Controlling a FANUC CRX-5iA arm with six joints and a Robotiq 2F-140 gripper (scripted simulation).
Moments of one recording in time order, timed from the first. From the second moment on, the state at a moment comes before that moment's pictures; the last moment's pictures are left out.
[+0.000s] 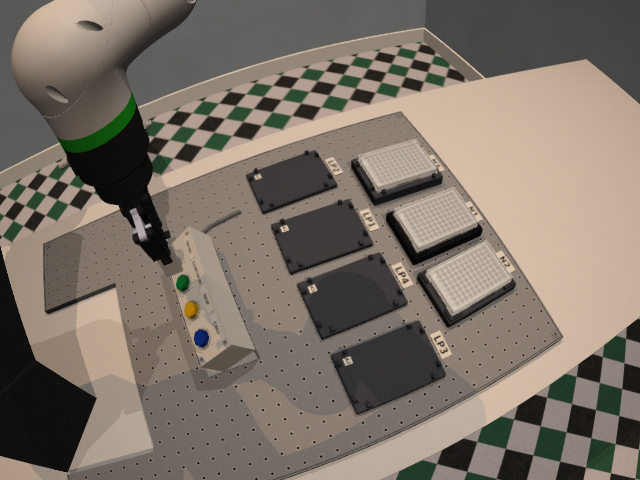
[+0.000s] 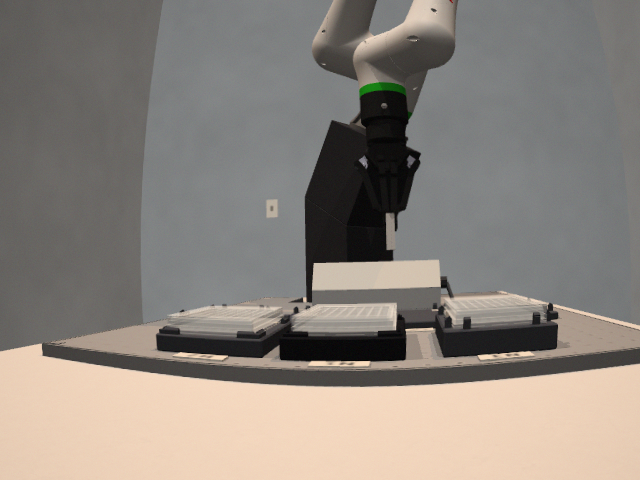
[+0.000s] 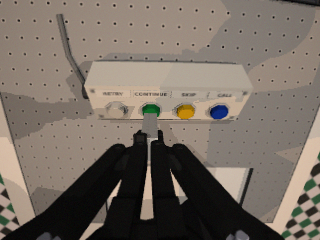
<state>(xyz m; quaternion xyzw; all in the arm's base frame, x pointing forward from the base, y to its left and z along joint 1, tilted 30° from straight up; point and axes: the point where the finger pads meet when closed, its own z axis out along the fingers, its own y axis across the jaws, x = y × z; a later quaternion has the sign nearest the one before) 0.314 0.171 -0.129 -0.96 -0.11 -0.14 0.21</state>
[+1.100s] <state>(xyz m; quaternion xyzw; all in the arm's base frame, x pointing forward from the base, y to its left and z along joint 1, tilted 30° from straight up) 0.315 0.173 -0.132 -0.96 -0.11 -0.14 0.21</state>
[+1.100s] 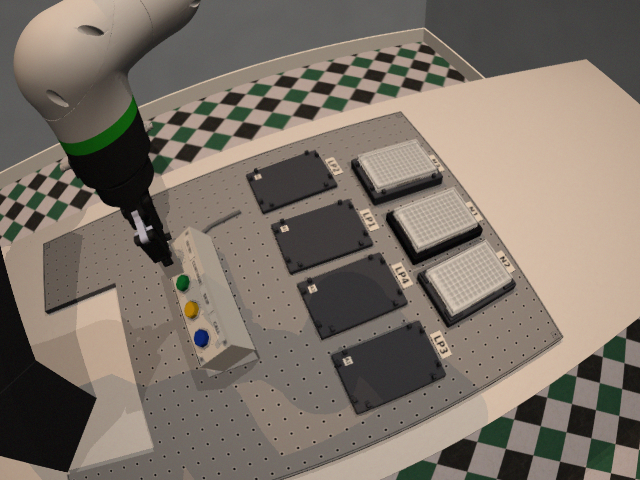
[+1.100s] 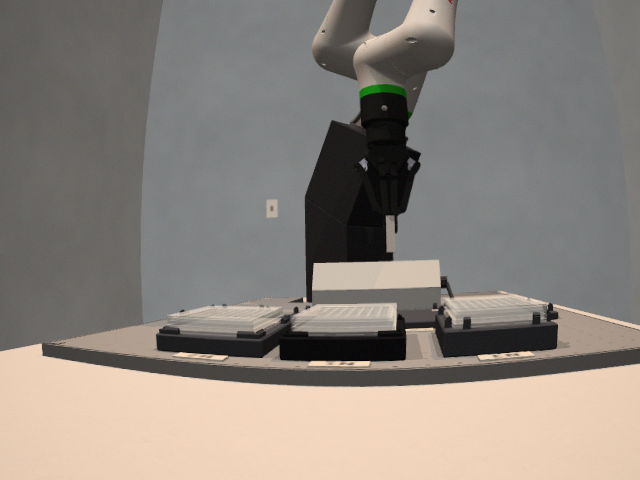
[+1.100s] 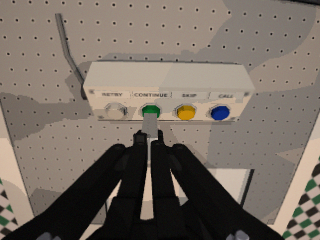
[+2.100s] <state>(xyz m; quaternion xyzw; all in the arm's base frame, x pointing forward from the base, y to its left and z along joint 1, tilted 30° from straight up) 0.320 0.183 -0.153 -0.96 -0.11 -0.14 0.21</state>
